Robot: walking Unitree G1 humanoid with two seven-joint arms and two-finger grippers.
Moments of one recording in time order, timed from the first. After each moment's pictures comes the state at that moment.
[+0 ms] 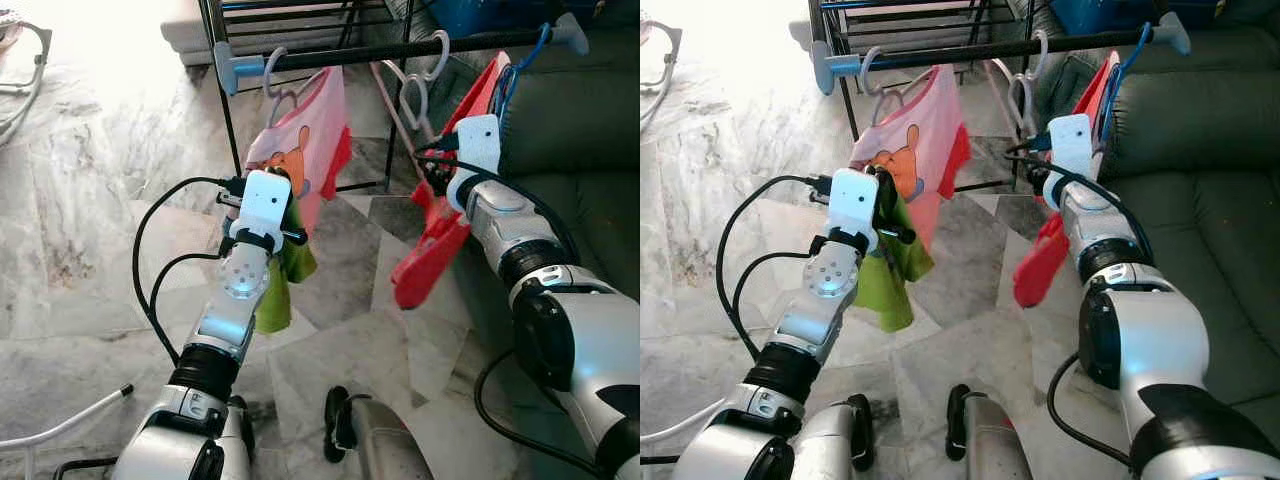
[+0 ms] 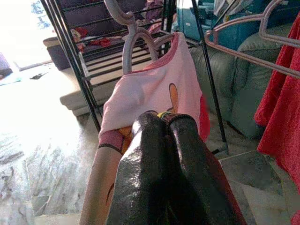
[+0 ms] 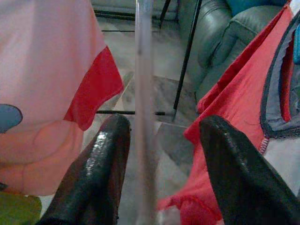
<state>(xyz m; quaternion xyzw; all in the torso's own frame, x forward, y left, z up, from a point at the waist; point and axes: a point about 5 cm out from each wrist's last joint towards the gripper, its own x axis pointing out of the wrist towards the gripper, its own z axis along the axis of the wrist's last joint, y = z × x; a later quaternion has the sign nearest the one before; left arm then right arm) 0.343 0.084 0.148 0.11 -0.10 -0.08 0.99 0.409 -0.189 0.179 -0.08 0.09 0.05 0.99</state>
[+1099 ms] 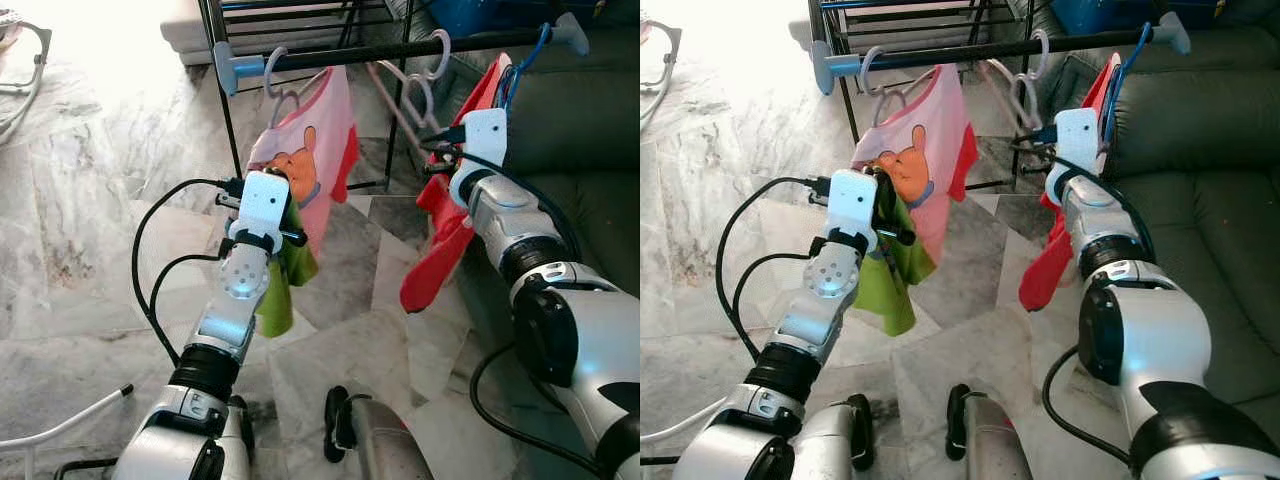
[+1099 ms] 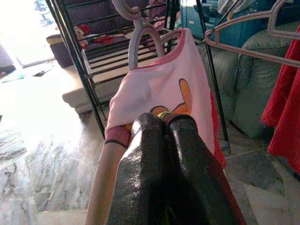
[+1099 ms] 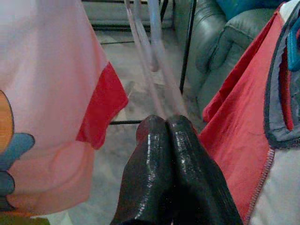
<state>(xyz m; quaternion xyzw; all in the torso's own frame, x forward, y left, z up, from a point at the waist) 0.343 0.086 0.146 0.11 -0.09 -0.07 0.99 0.411 -0.191 0.186 -0.04 0.07 0.04 1.00</state>
